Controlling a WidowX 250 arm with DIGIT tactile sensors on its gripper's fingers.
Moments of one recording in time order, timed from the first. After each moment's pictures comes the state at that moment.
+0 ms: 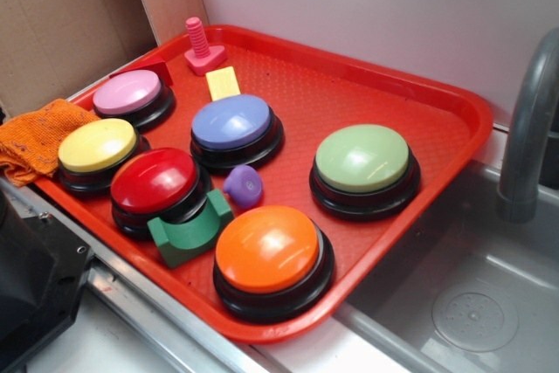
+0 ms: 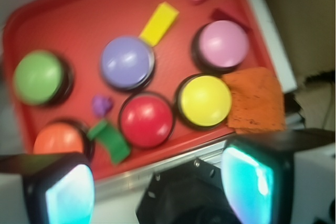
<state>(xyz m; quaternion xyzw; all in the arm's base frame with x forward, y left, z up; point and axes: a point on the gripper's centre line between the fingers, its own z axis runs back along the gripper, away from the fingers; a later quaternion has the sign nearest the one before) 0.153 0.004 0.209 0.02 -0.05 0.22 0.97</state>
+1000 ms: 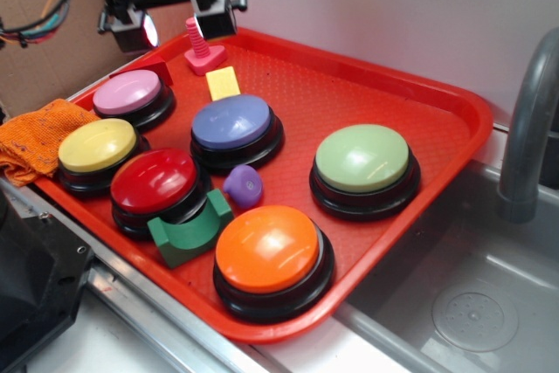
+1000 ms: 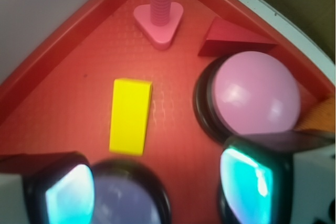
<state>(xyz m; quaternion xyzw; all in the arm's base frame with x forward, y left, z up) 0.258 0.061 0.091 0.03 -0.11 0.42 0.90</state>
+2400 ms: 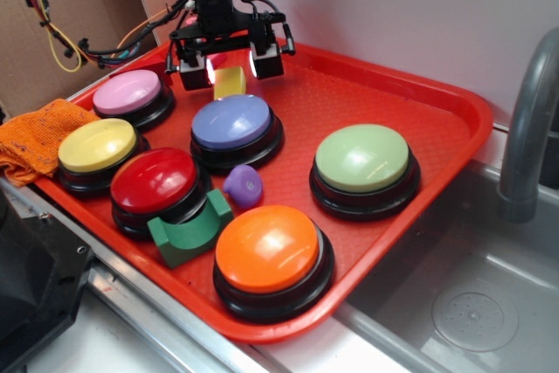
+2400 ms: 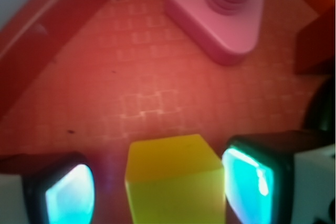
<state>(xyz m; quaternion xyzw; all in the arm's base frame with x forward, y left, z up) 0.314 0.071 0.026 0.03 -0.10 0.43 0.90</state>
